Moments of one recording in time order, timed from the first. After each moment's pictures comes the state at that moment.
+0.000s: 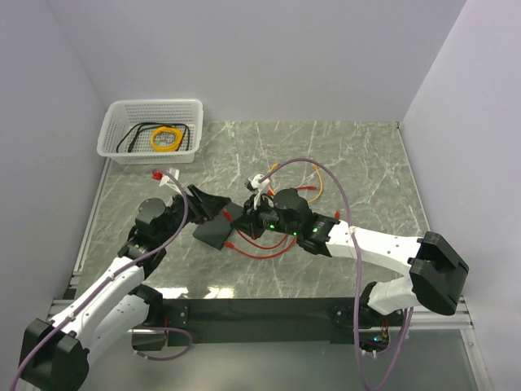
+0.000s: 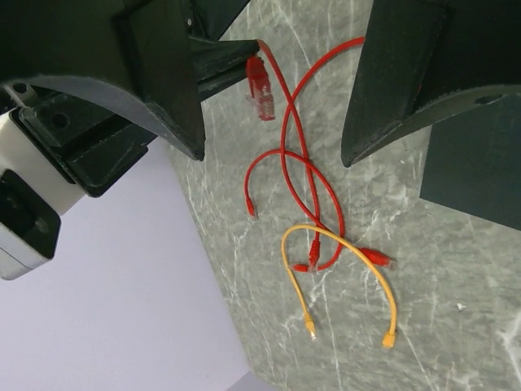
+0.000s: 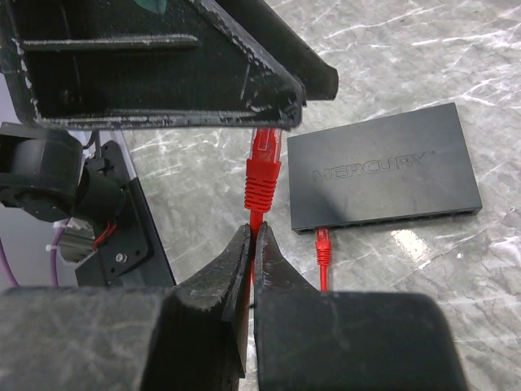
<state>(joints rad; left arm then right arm) -0.39 0.79 0.41 0.30 0.30 -0.85 0.96 1.36 0.82 0.25 -0.21 0.32</state>
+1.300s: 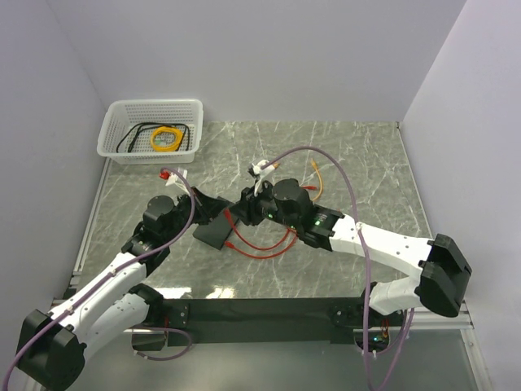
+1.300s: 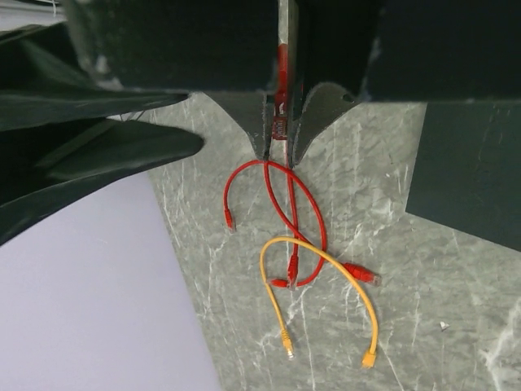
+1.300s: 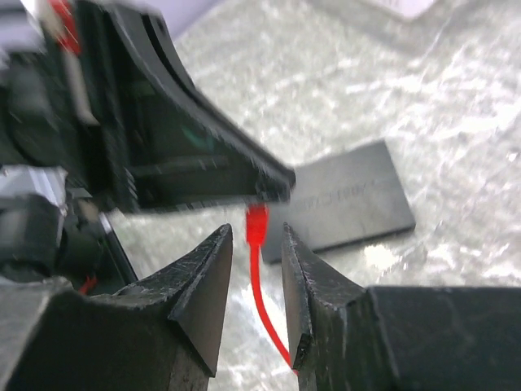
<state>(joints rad) -0.48 0.84 0.46 0.22 0.21 -0.81 0.97 1.33 0.94 0.12 -0.03 0.32</state>
